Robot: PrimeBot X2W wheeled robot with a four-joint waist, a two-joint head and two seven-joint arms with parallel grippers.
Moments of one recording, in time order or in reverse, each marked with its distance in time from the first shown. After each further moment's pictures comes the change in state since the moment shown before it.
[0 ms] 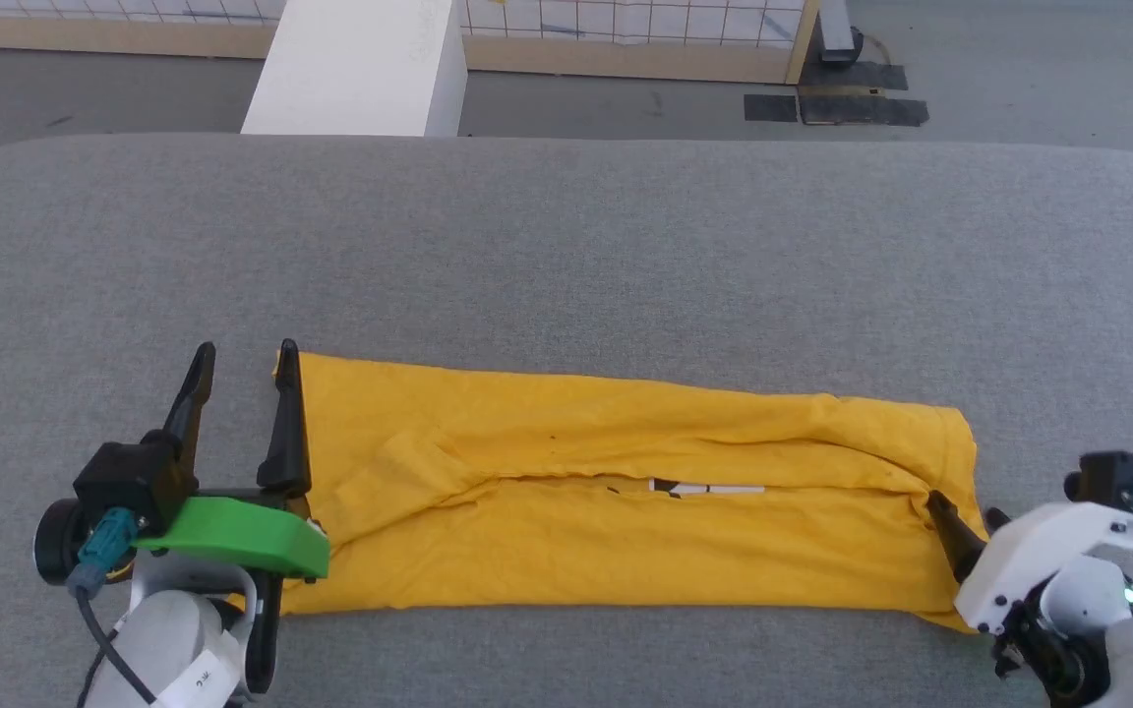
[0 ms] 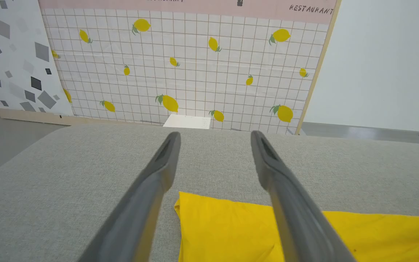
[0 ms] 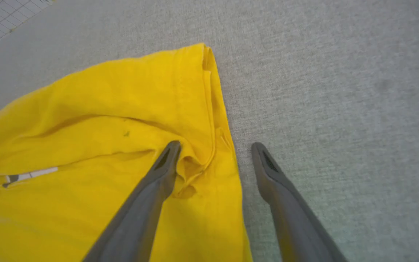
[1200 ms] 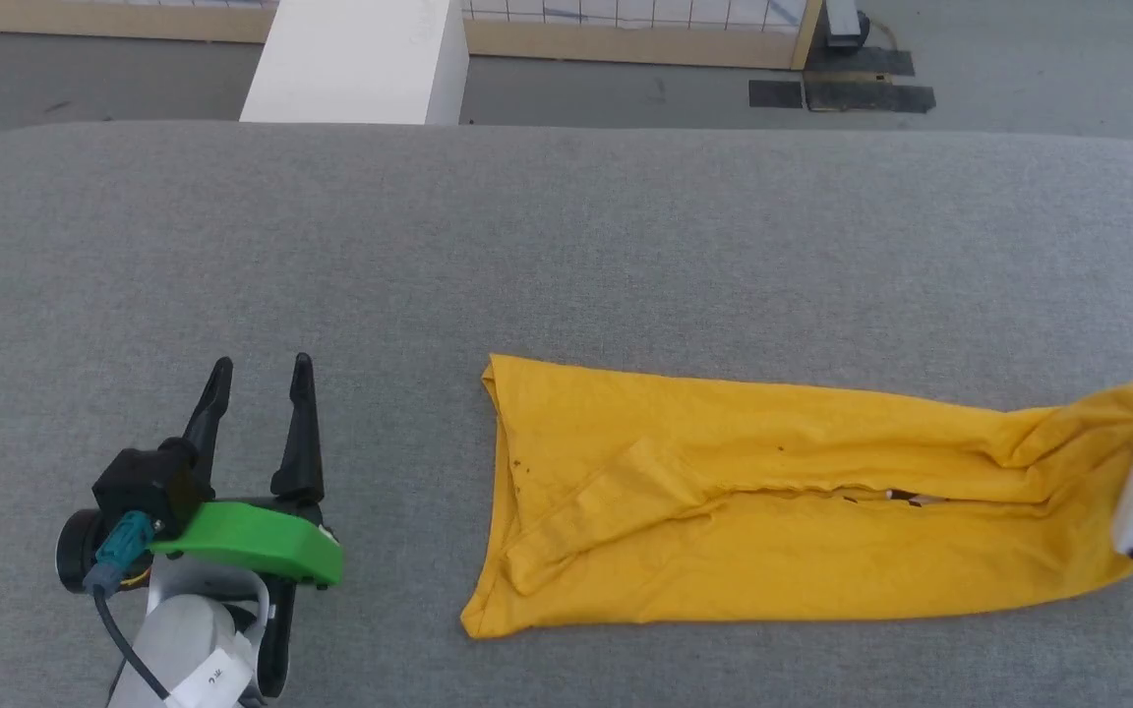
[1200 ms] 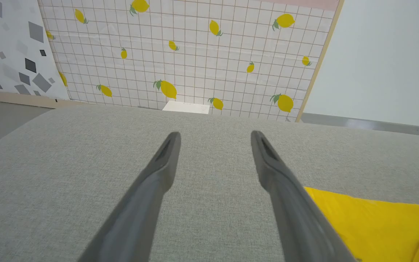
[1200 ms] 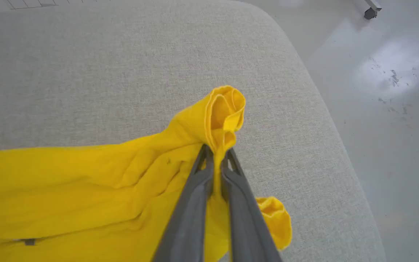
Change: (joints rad) left arm -0.009 -0.095 0.092 0.079 0.084 -0.094 0.000; right arm -0.090 0.002 -0.249 -0.262 -0.475 0.000 0.180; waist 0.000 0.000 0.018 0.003
